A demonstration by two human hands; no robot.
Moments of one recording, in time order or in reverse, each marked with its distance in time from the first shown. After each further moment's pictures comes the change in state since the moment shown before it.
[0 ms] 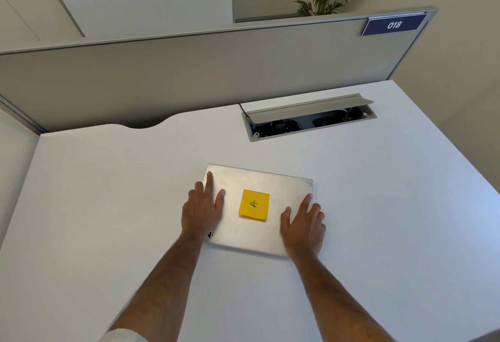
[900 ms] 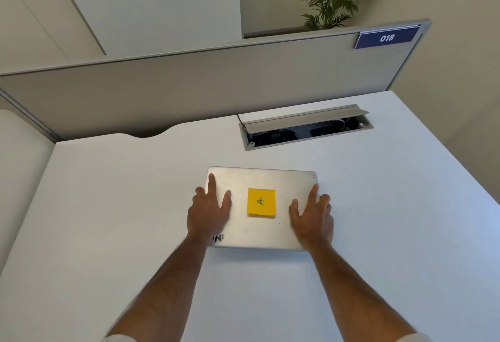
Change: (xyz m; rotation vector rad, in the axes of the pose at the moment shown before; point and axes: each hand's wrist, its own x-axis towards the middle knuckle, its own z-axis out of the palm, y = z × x) left_hand -0.019 0.062 -0.020 -0.116 0.063 -0.137; right_hand 0.059 0.044 -0.038 0.154 -0.030 -0.106
